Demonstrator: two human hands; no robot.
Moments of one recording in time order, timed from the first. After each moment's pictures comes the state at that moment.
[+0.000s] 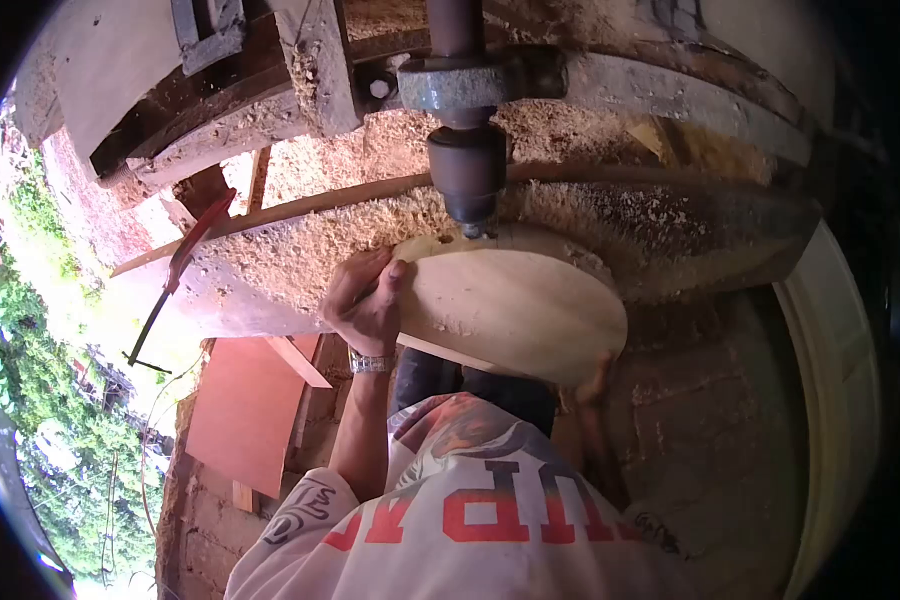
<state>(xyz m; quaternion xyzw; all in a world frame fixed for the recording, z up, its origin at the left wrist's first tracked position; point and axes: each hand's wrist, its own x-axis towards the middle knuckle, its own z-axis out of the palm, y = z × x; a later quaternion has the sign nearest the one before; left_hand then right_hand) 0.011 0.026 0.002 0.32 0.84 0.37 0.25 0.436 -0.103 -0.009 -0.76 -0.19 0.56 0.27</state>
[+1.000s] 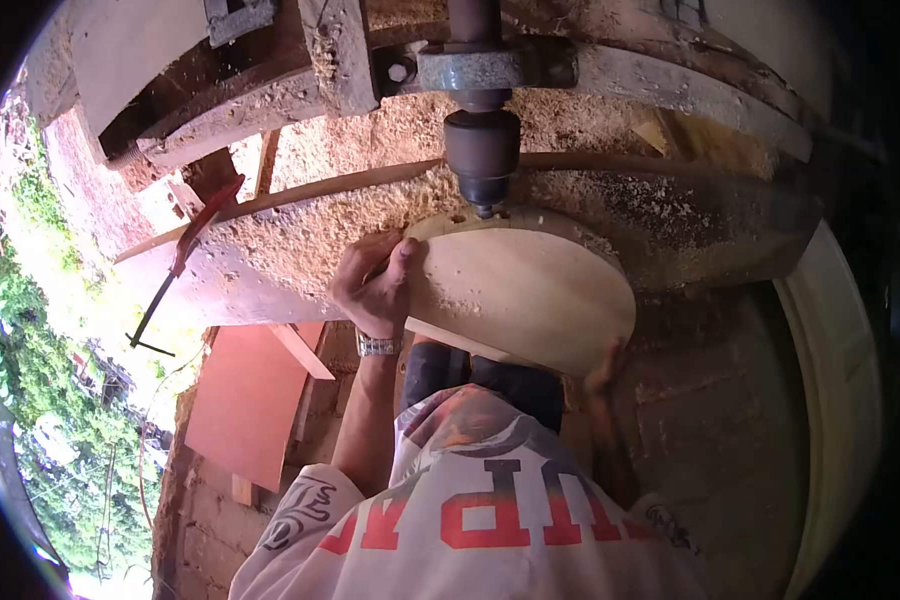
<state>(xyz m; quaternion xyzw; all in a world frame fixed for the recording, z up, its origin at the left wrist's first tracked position) 0.011 0.025 -0.005 0.30 0.83 0.40 0.26 0.432 -0.075 -0.003 -0.78 -0.24 0.54 0.21</state>
